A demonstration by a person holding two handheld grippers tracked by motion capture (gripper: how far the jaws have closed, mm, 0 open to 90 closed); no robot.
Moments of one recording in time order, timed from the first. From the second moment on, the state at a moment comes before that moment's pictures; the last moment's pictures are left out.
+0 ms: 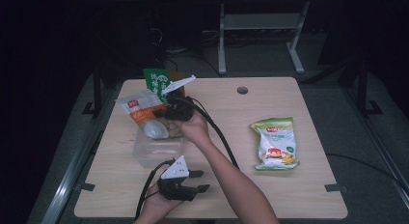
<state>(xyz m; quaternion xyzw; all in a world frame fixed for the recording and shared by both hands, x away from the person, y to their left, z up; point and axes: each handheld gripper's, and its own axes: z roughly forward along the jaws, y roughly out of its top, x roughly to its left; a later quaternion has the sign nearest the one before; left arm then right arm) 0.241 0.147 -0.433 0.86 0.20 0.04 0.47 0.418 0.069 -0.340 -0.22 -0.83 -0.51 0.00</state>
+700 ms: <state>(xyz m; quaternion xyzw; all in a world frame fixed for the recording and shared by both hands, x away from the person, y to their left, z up) 0.240 0.143 -0.434 0.86 0.20 0.04 0.47 0.420 0.068 -0.374 -0.23 -0.84 -0.48 0.01</state>
